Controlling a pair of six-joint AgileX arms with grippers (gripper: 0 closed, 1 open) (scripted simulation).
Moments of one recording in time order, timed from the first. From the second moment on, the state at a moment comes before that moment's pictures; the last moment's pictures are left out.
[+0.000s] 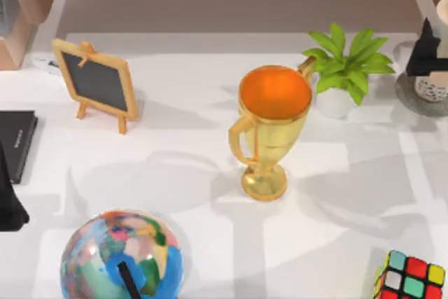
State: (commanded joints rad) left arm 0.00 0.00 0.00 0.00 0.00 0.00; right arm 0.01 2.10 0.72 1.36 0.05 0.01
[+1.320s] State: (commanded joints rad) left arm 0.00 0.00 0.00 0.00 0.00 0.00; right arm 0.02 1.80 0.55 1.24 0.05 0.01
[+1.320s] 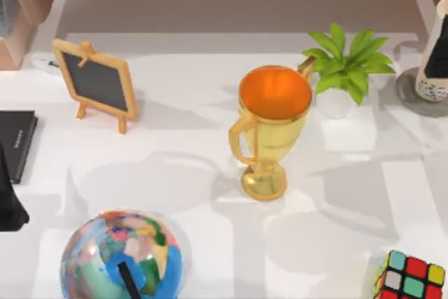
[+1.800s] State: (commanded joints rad) left arm 0.00 0.00 0.00 0.00 0.00 0.00; right arm 0.02 1.76 0.55 1.20 0.05 0.02
